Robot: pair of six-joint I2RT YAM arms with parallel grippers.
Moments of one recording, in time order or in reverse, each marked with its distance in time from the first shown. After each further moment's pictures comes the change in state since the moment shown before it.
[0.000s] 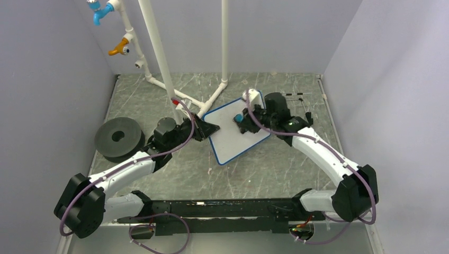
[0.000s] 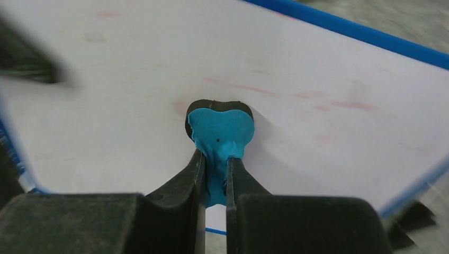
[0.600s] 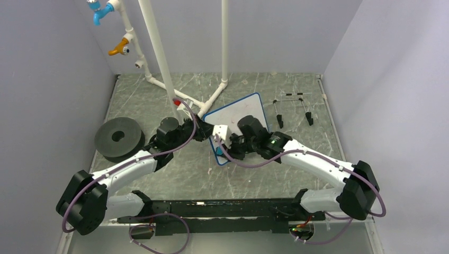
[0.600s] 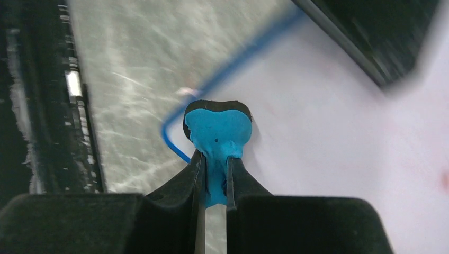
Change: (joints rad) left arm -0.005 0.027 0.002 -0.029 -0.032 -0.006; right arm 0.428 -0.004 -0.054 -0.097 -0.002 -0.275
